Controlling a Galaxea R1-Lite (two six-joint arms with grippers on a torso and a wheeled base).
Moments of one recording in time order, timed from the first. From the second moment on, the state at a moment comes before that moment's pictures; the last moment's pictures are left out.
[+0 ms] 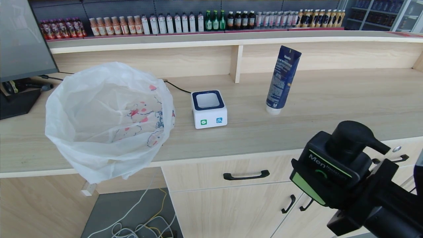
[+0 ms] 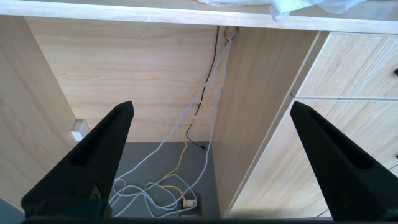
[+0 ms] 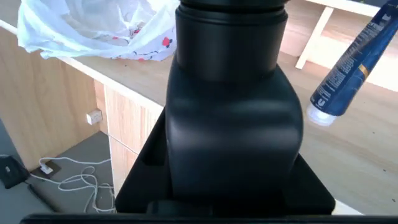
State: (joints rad) left arm 0.00 0.00 0.00 0.00 0.00 -0.01; right arm 0.90 1.36 -0.19 -1.37 -0.26 -0.33
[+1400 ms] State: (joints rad) left arm 0.00 0.00 0.00 0.00 0.00 -0.01; right arm 1.06 1.44 -0.20 -1.41 -0.05 -1.22
